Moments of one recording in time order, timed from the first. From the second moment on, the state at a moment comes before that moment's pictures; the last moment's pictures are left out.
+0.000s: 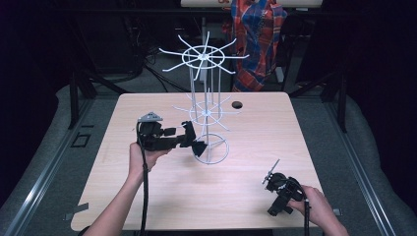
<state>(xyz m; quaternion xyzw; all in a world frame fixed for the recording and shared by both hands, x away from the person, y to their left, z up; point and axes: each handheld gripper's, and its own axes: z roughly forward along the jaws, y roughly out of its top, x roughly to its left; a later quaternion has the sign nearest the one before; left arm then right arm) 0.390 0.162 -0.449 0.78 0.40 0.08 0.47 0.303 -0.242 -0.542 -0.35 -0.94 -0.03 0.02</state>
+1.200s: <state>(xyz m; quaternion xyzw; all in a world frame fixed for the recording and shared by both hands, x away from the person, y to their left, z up) 0.340 0.222 -0.456 0.80 0.44 0.12 0.38 0.303 -0.244 -0.540 -0.35 -0.94 -0.04 0.00</state>
